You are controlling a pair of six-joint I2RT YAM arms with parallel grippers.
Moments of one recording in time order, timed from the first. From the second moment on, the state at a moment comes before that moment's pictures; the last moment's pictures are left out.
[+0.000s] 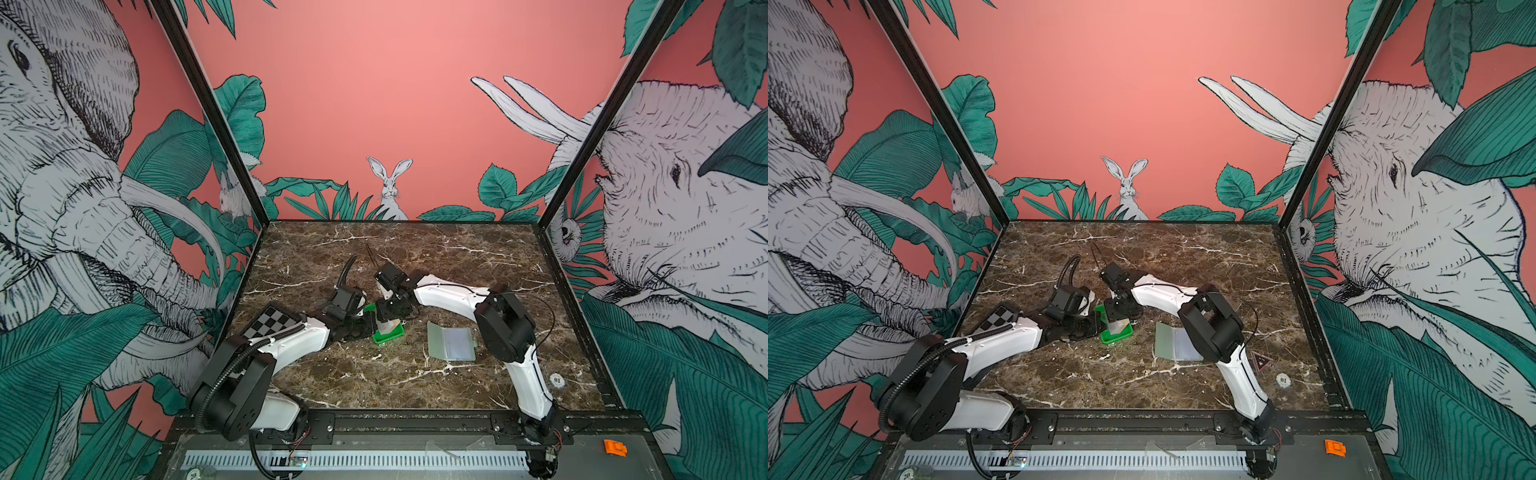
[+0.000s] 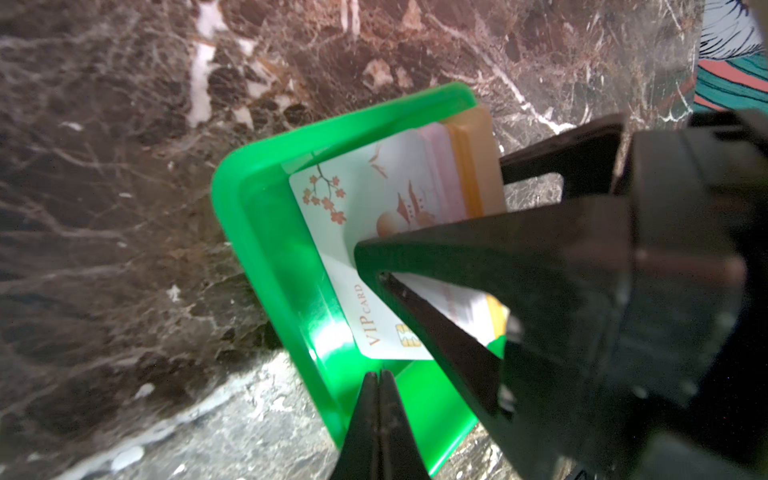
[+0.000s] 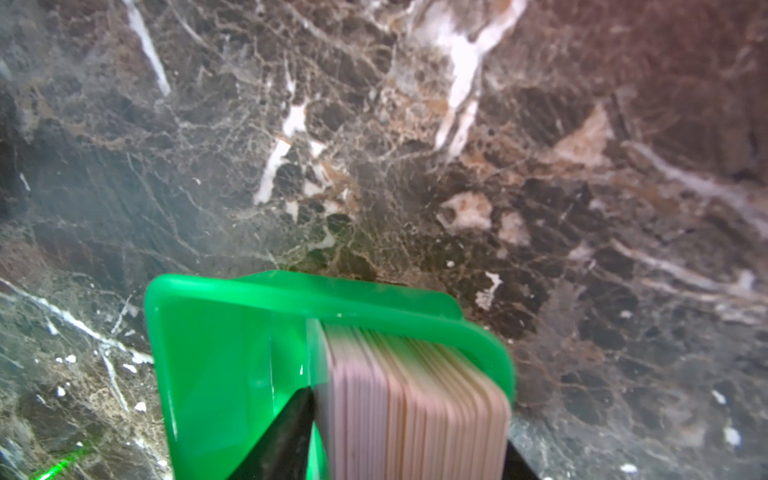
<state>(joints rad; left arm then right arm) -0.55 1.39 0.62 -0.18 0.31 -0.68 0.86 2.16 1.64 -0.69 -0.13 0.46</state>
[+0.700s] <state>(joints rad) -0.58 1.48 0.66 -0.15 0.29 -0.71 0.85 2.15 1.60 -0.64 -0.18 0.48</state>
